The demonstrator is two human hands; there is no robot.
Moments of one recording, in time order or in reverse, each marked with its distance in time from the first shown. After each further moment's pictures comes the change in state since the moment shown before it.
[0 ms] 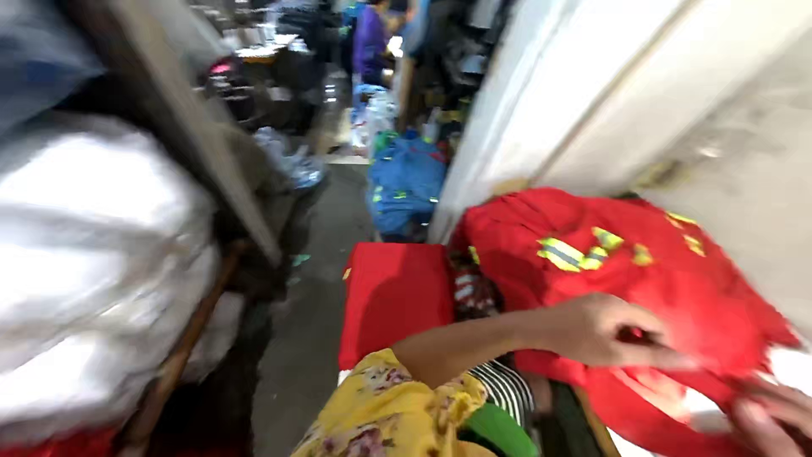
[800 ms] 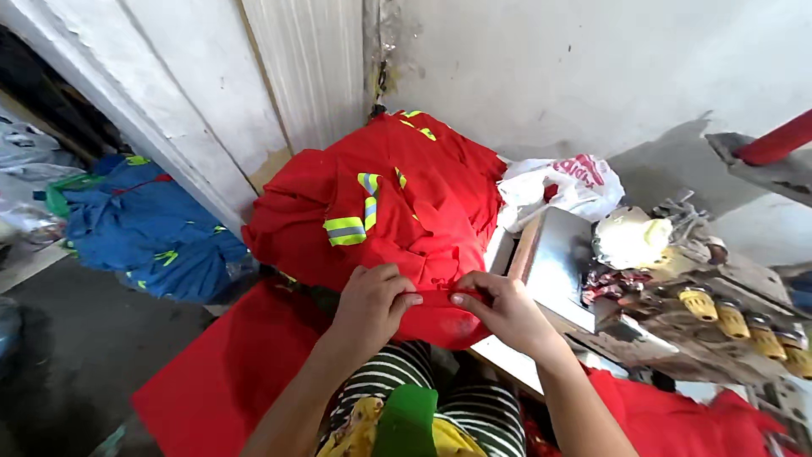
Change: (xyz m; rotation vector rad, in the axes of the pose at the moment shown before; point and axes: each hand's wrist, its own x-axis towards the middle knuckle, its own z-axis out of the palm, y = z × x) left_hand 0.028 -0.083 0.012 0.459 -0.256 -0.185; right_hand -0.009 0.048 0.015 -0.251 0.094 0.606
